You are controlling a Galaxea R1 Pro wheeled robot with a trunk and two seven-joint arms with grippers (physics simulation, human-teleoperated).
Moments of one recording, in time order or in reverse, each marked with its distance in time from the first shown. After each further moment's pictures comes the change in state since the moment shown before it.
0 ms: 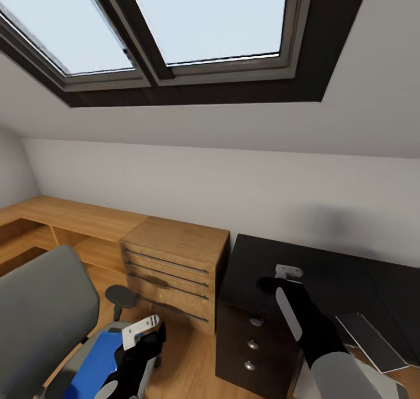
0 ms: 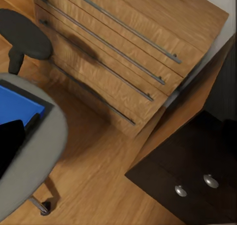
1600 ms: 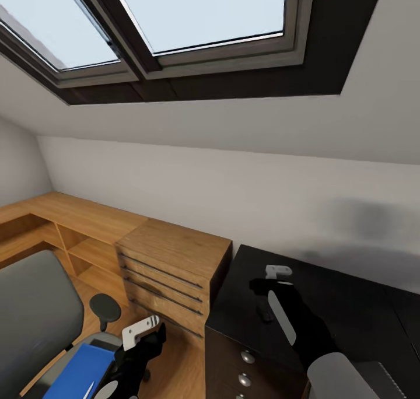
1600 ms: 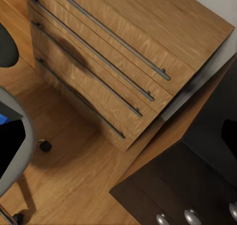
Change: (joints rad) left arm 0.001 0.001 0.000 0.002 0.001 0.001 0.000; right arm 0.001 0.001 0.103 0.007 -0.006 -0.011 0.022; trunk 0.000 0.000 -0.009
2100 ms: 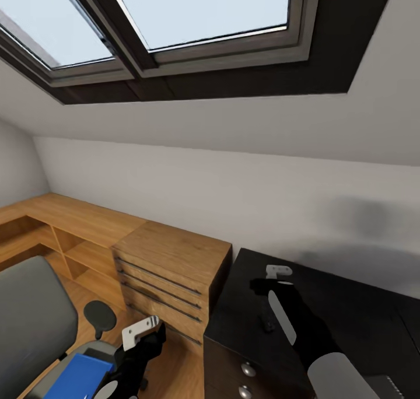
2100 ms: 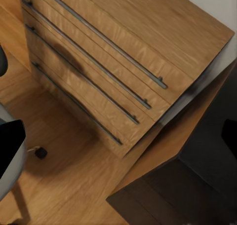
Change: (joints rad) left arm 0.000 0.001 0.001 0.000 0.001 -0.001 0.000; right arm 0.000 -0.002 0.000 0.000 0.003 0.000 0.001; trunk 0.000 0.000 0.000
